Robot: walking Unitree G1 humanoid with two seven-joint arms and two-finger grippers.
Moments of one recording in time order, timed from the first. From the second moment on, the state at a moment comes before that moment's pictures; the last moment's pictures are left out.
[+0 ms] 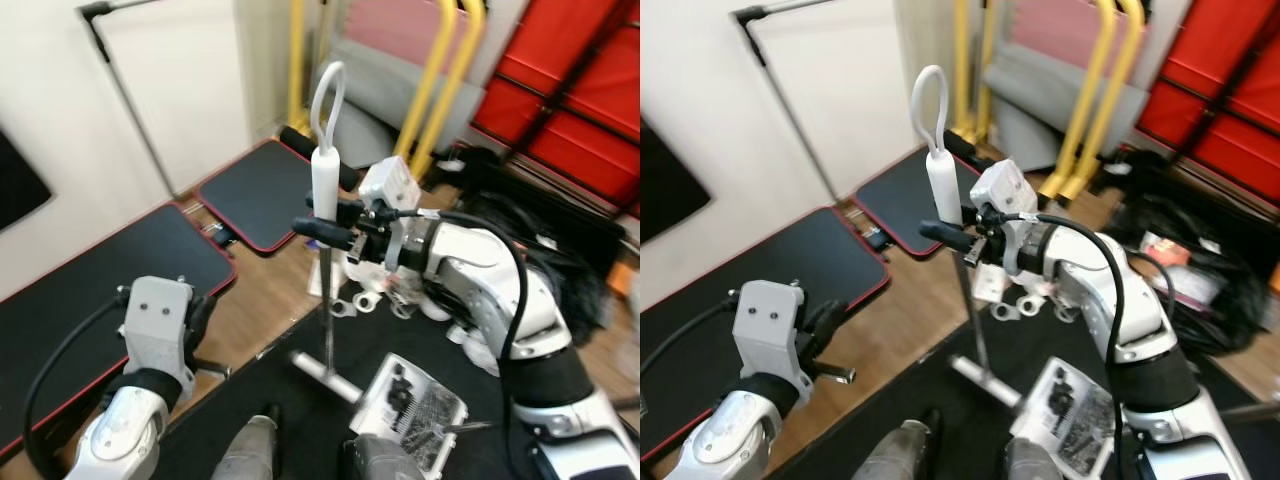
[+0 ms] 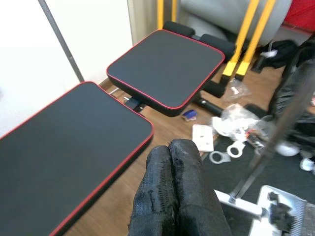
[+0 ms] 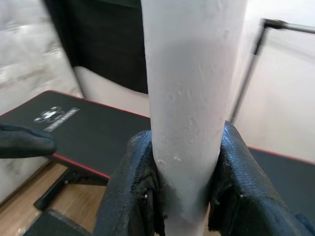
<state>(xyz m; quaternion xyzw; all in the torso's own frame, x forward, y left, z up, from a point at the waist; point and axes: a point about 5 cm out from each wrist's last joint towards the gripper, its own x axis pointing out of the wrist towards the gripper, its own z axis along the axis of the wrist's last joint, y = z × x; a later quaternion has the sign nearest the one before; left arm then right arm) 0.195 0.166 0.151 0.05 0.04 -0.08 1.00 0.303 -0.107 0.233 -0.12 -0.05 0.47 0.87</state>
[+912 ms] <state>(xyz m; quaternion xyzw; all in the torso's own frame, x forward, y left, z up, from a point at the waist) 0.202 0.158 0.141 0.04 0.02 -0.10 0.99 0.317 -0.130 0.191 -0.11 0.01 0.30 0.95</state>
